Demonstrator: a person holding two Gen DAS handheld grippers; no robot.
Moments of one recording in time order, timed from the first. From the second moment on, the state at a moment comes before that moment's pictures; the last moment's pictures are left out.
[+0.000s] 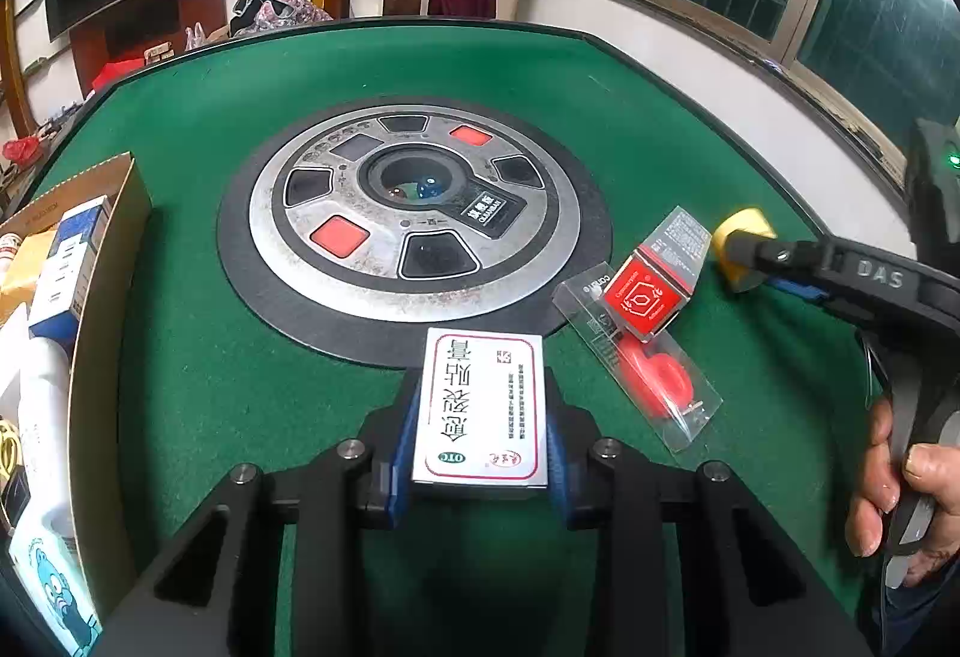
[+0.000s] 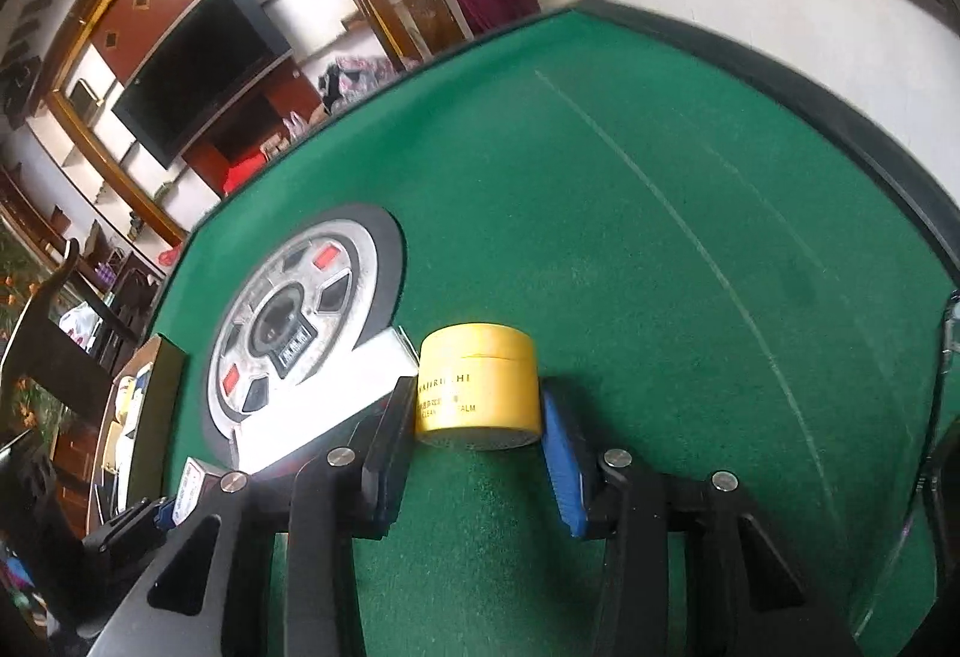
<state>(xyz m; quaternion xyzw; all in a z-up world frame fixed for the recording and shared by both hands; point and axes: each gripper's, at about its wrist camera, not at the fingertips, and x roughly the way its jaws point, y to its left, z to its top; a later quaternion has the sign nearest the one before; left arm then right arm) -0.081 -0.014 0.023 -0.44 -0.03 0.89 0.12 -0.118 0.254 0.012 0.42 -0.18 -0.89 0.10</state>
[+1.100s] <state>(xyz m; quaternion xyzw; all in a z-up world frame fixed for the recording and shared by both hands) -0.020 -0.132 0.107 -0.31 -0.10 0.94 0.06 -0.039 0.094 0.055 0.34 -0.06 -0.90 0.27</state>
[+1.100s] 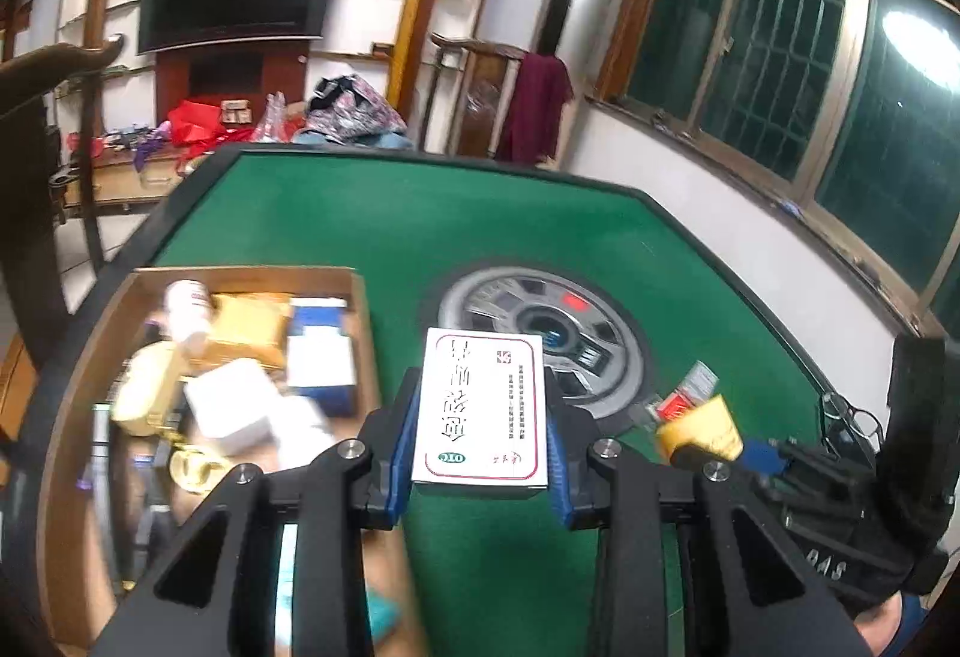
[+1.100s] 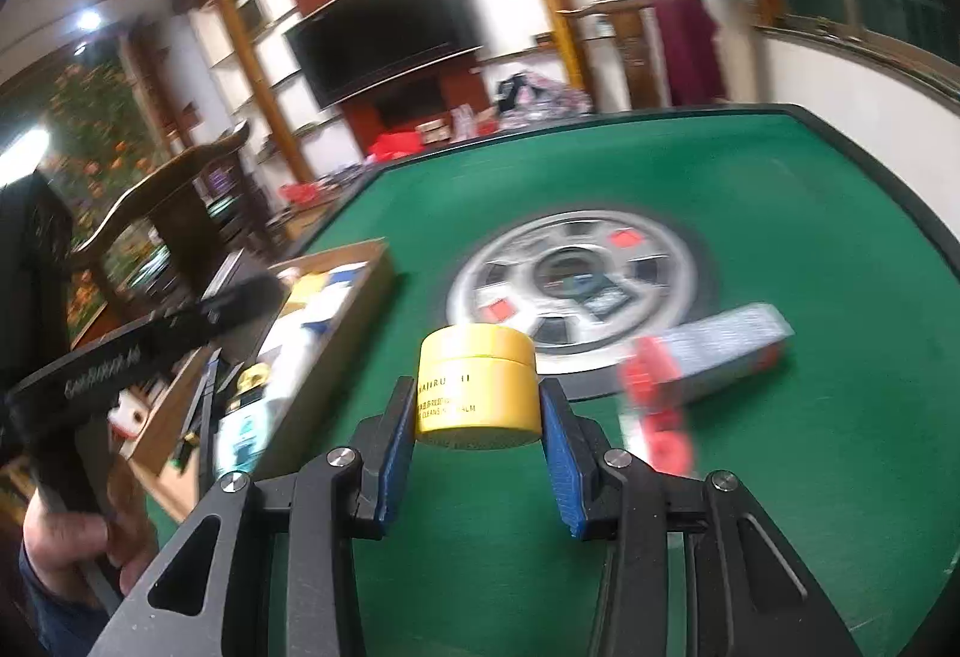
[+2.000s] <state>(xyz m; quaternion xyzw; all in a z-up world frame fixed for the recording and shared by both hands) 0.007 -0.276 0.060 -0.38 -0.16 0.91 -0.04 0.005 -0.095 0.008 0.42 0.06 -0.79 0.44</state>
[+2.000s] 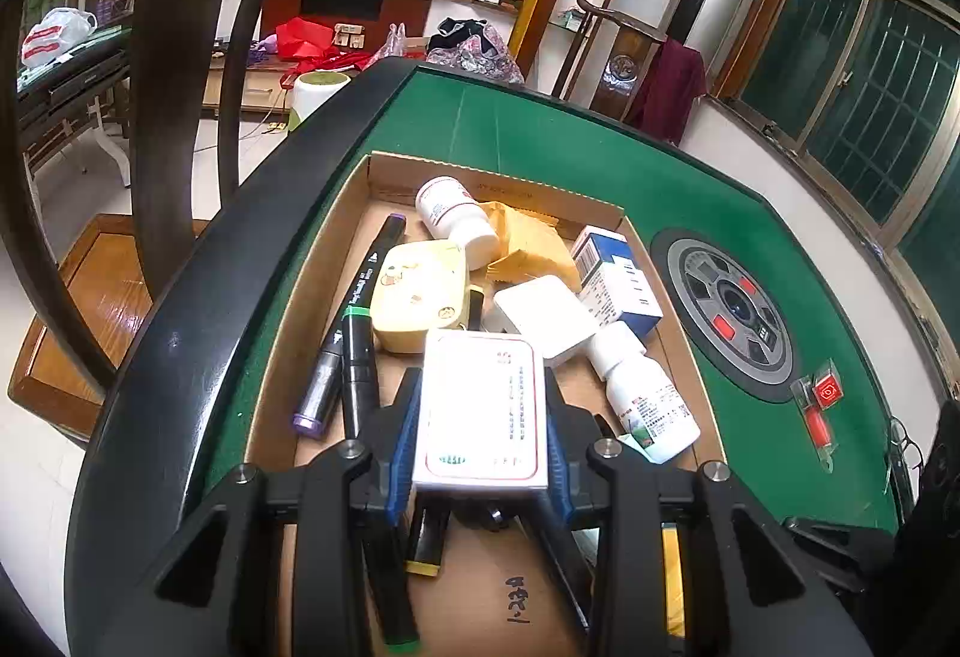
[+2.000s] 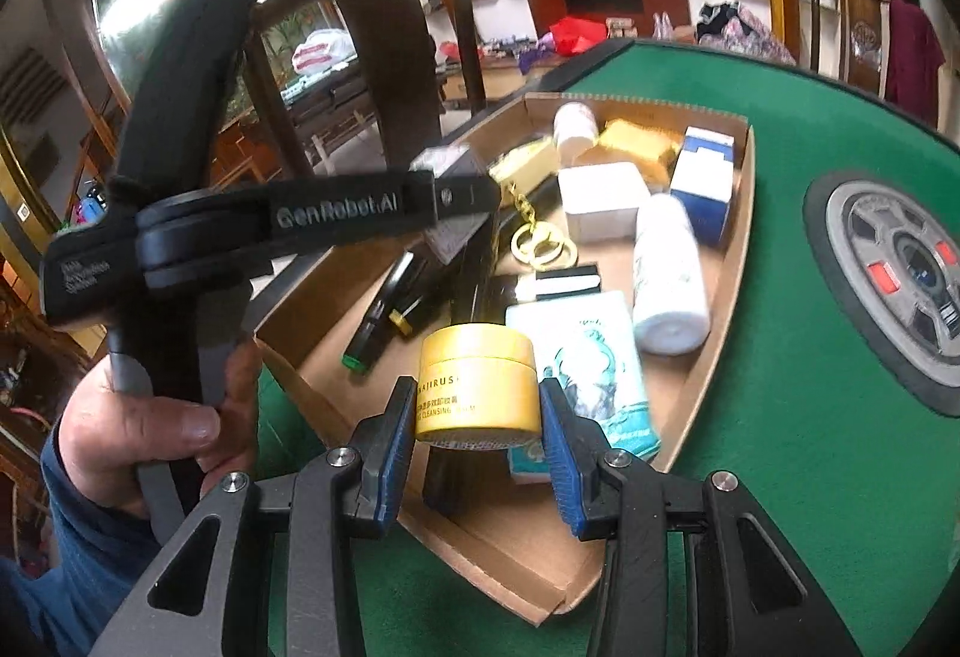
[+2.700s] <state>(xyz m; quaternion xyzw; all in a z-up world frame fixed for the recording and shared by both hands) 0.000 -0.271 0.047 -0.41 -0.14 0.90 -0.06 0.008 -0.103 0.008 0.43 0.05 -0.78 0.45</state>
